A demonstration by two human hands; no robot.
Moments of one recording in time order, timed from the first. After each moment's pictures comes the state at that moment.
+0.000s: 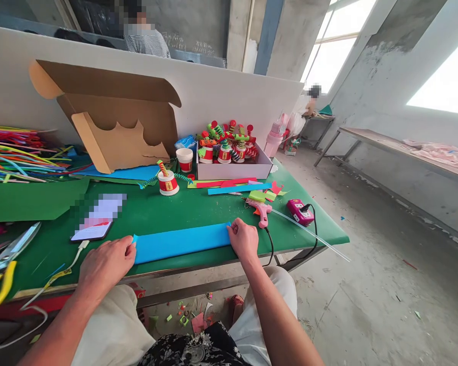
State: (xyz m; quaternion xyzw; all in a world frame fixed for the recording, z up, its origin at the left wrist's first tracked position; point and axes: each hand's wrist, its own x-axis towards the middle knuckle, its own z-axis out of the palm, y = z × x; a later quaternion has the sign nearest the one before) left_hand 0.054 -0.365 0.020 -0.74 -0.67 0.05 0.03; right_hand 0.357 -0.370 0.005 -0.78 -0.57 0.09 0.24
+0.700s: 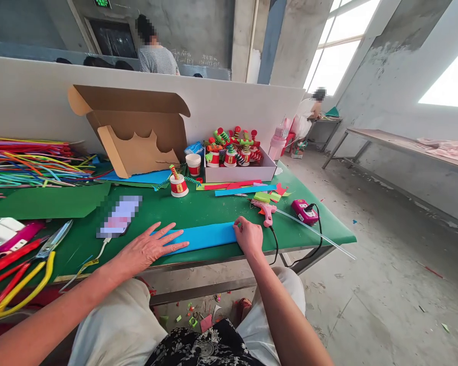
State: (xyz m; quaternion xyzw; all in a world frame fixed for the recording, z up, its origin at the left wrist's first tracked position) left_hand 0.041 -0.341 -0.006 -0.95 -0.28 0.00 0.12; right_hand 0.359 -0.369 0.010 -0.78 -0.59 0.08 0.19
